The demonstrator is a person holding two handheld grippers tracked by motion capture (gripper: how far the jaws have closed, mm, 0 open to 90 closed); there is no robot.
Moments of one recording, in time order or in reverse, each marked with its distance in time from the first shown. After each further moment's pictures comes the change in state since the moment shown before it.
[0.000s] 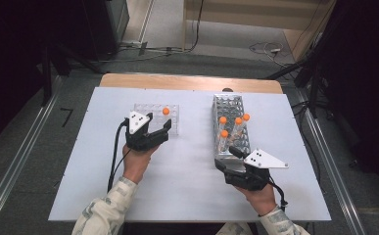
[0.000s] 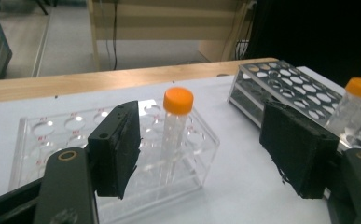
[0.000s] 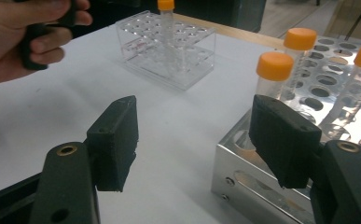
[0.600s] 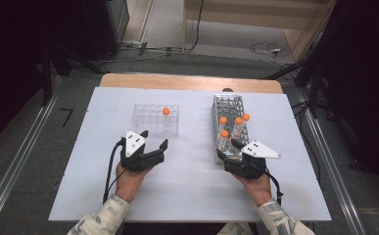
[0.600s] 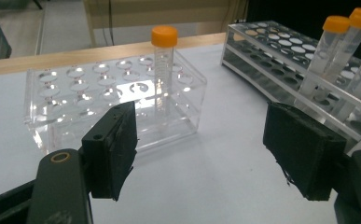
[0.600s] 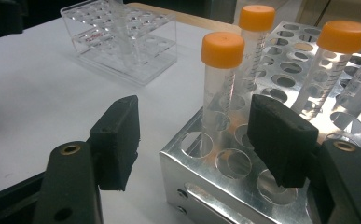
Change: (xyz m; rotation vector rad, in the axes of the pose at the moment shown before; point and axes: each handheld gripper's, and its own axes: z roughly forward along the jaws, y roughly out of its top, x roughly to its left) left arm -0.007 -0.034 -0.034 0.046 -0.002 0.077; right arm -0.023 -0.006 0.029 0.022 -0.103 0.010
